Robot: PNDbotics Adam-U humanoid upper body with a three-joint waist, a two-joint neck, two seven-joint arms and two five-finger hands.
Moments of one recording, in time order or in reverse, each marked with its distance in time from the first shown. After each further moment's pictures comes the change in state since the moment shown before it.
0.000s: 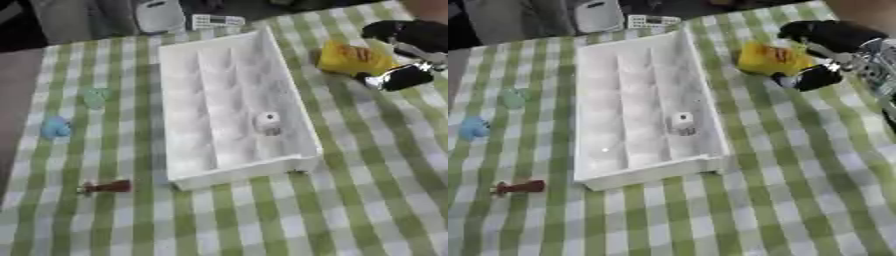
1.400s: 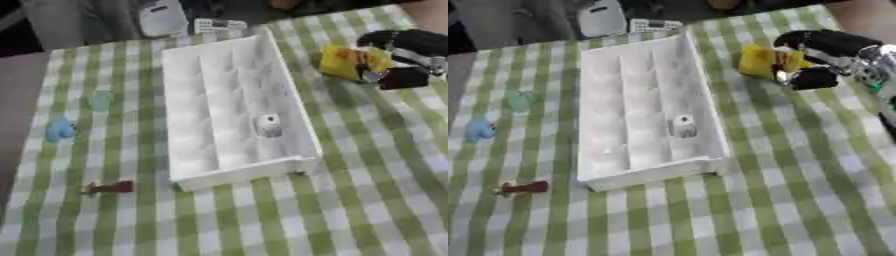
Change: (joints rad) left arm 0.005 -0.001 0.006 0.000 -0.010 0.006 0.015; right arm -0.014 0.029 0.027 0.027 -0.125 -0.063 0.146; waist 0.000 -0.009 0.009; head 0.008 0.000
